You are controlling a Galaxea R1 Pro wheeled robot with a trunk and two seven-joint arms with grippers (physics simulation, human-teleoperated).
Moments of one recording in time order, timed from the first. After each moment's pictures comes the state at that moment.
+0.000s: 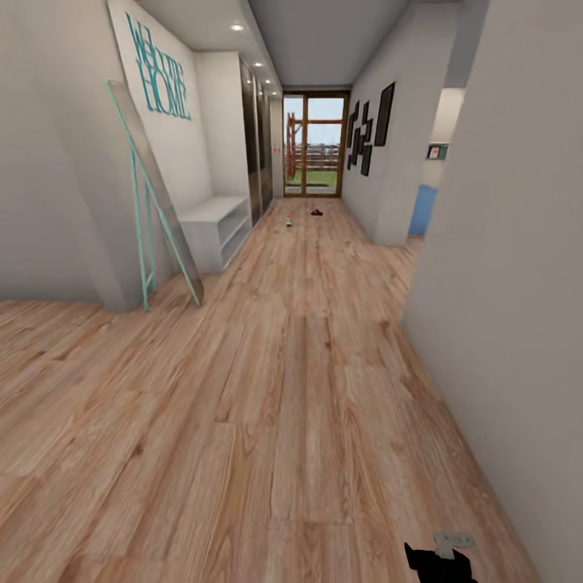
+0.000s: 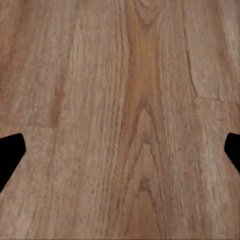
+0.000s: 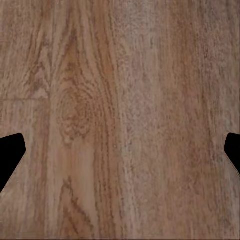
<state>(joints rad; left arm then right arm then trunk) -0.23 0.17 0.49 -0.23 -0.13 -0.48 -0.53 -0.49 -0.13 -0.10 -0.03 0.01 -0.31 0.06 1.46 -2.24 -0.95</state>
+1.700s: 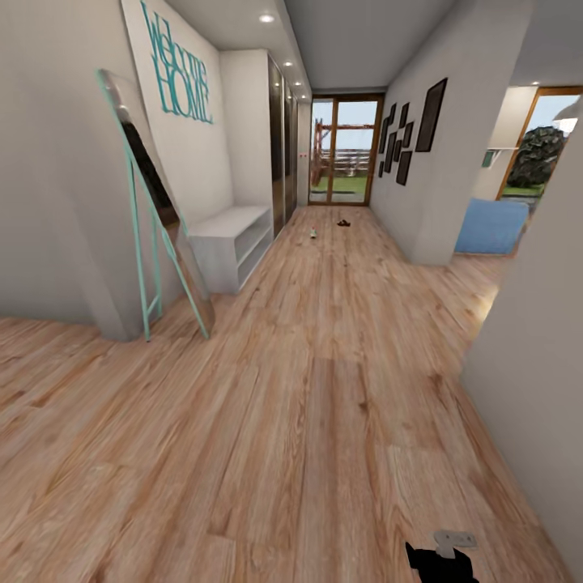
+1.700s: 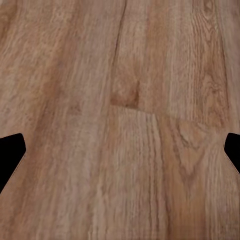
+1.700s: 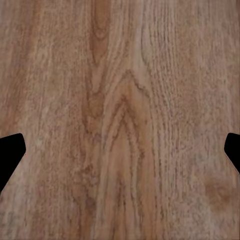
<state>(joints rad) -0.23 0.17 0.49 -0.23 -0.13 -0.48 -0.53 -0.49 -0.13 -0.10 -0.03 0.01 -0.31 0.06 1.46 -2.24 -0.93</state>
